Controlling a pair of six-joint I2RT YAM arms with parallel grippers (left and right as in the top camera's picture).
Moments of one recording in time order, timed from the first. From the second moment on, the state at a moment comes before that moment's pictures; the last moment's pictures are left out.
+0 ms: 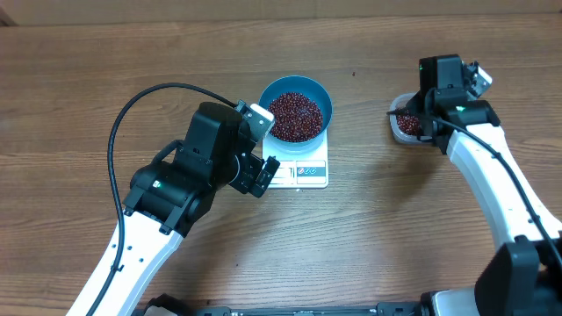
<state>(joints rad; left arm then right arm) -0.48 1.22 1.22 -0.86 0.01 0.11 0.10 1.61 1.26 -0.66 0.39 0.89</state>
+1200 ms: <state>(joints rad) -0.48 1.22 1.22 -0.86 0.01 0.11 0.10 1.57 1.29 -0.88 0.36 0.71</state>
